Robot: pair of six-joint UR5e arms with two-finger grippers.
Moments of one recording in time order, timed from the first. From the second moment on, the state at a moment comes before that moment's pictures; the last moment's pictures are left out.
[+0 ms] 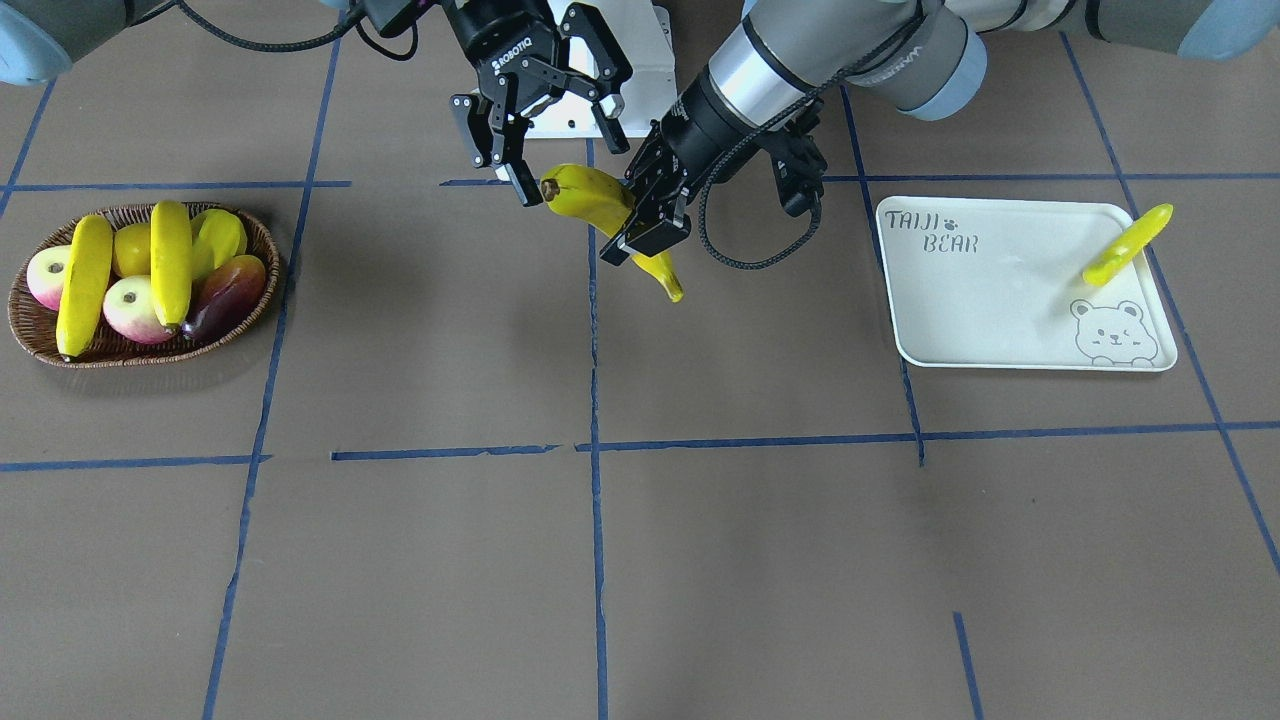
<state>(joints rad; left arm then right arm) -0.71 -2.23 -1.77 -2.10 -2.06 -2.85 0.38 -0.97 2.04 -1.12 1.01 1.48</state>
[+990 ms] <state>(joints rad) -0.91 -1.90 -1.83 -2.09 -2.33 -2.09 0.51 -1.07 2.21 -1.30 1.34 1.37</state>
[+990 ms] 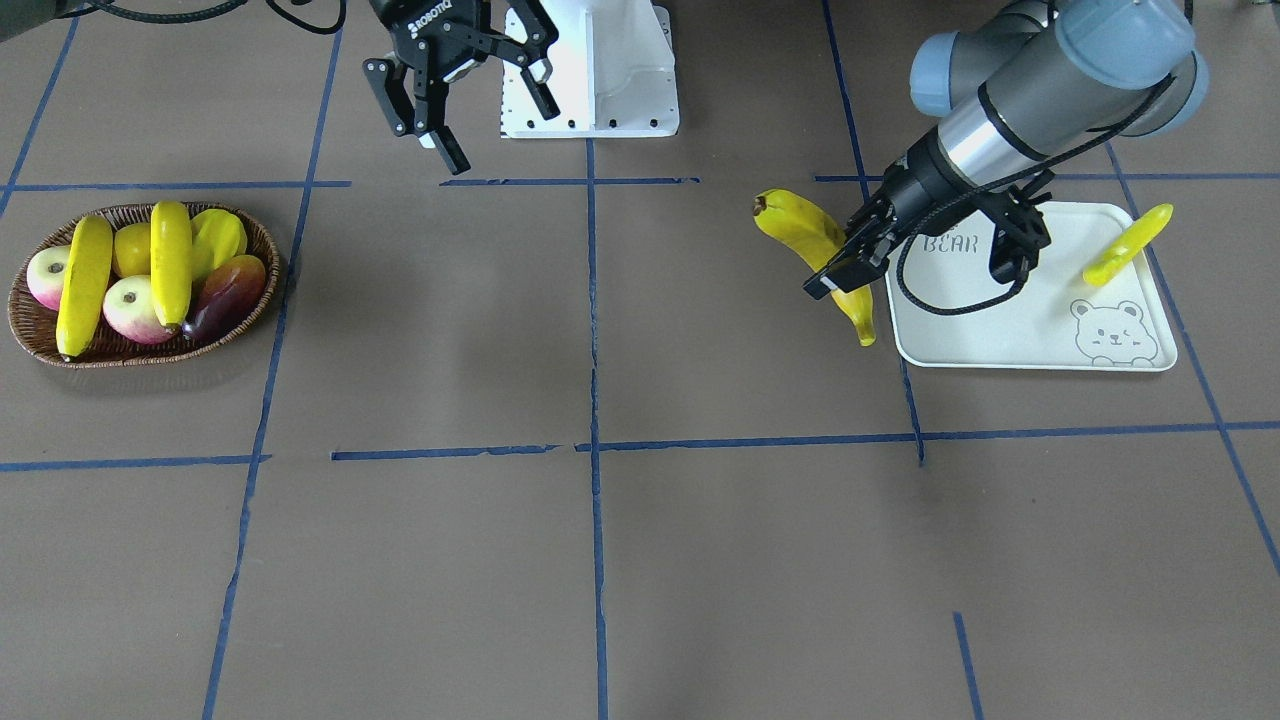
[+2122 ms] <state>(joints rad) -0.86 -1.45 -1.83 -2.07 -1.91 -1.36 0.76 -1.10 2.22 -1.65 1.73 1.16</state>
